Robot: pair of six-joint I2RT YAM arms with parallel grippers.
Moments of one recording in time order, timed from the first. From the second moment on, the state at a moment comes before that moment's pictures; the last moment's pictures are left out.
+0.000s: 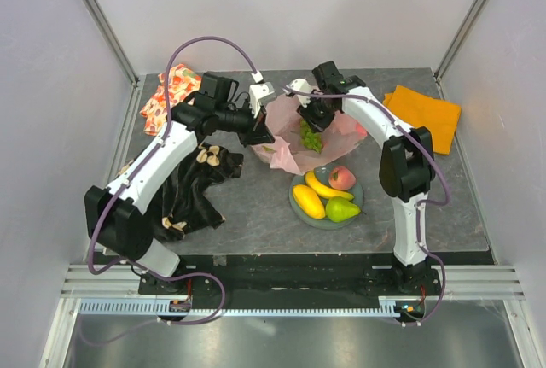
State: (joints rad) left arm -0.44 1.54 1.45 -0.63 0.76 0.34; right arm 0.41 2.13 1.91 -0.87 -0.24 -0.57
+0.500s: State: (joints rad) left arm -0.45 1.45 1.38 -0.85 0.71 0.59; right arm 0.34 2.01 1.70 -0.74 0.07 -0.41
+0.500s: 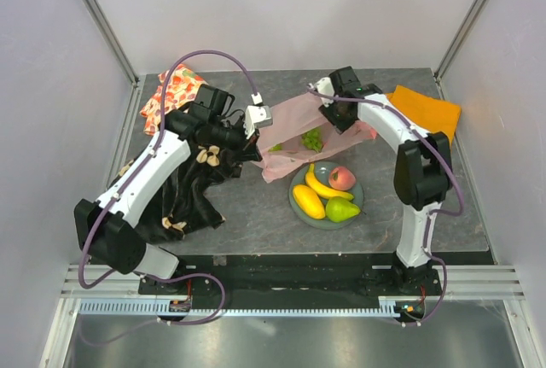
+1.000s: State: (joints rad) left arm -0.52 1.60 1.59 -0.89 0.68 0.73; right arm 0.16 1.55 1.32 -0.75 0.15 -0.37
